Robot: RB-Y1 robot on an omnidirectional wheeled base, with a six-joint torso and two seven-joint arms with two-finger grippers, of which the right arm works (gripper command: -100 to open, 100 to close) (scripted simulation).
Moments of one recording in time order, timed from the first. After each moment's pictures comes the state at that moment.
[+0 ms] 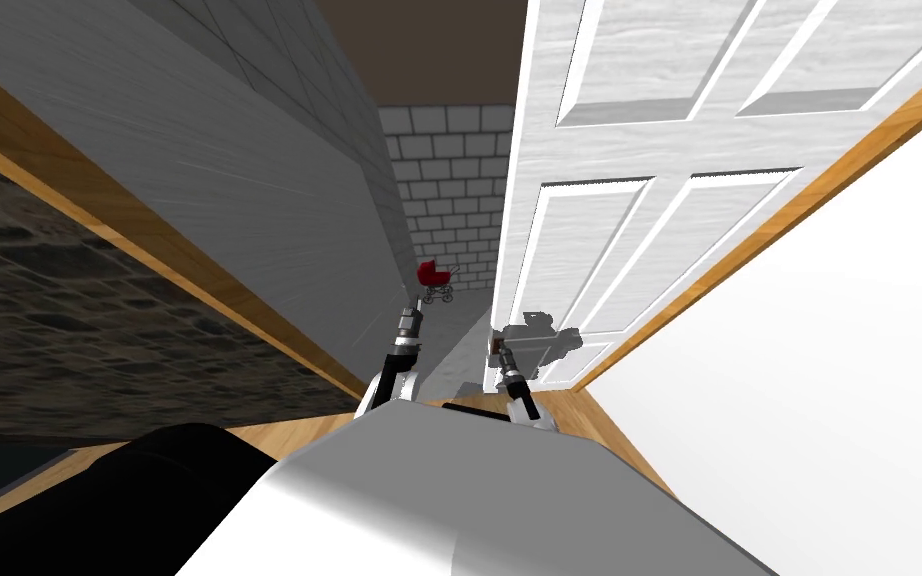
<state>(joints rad) -0.15 -0.02 0.21 -0.61 -0.08 -0.81 0.04</state>
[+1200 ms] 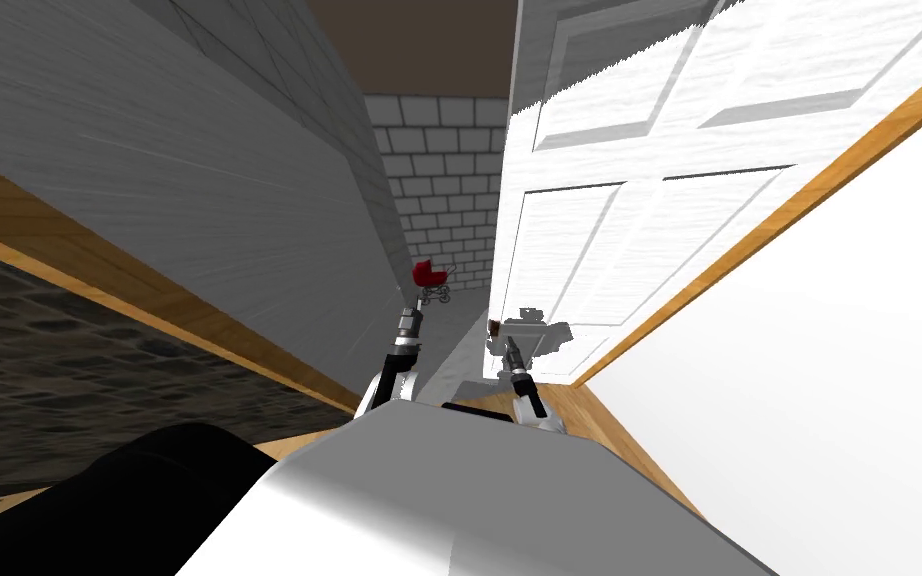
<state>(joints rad) -0.14 -0.05 0.15 -0.65 -0.11 -0.79 0.04</state>
